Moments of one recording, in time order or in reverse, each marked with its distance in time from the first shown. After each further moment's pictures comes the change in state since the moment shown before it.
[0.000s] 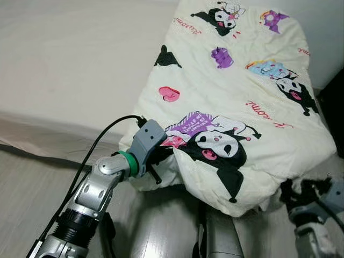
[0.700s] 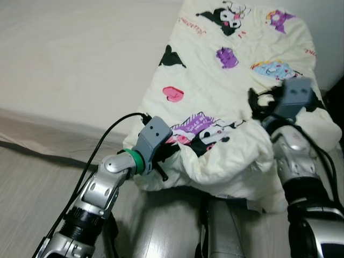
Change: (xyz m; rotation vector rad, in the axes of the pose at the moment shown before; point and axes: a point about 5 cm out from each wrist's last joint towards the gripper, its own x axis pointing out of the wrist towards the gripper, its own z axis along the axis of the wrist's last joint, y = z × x) left arm 0.007 -0.003 0.012 -0.018 -0.038 0.025; right arm 0.122 0.094 0.053 -0.248 -0.070 0.228
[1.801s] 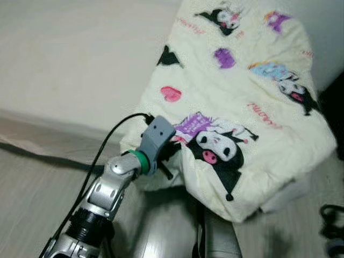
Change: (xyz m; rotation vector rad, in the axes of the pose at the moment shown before) left arm 0.010 -0.010 -0.002 -0.036 -0.008 0.009; right arm -0.209 -0.085 -0.115 0.017 0.401 -0.542
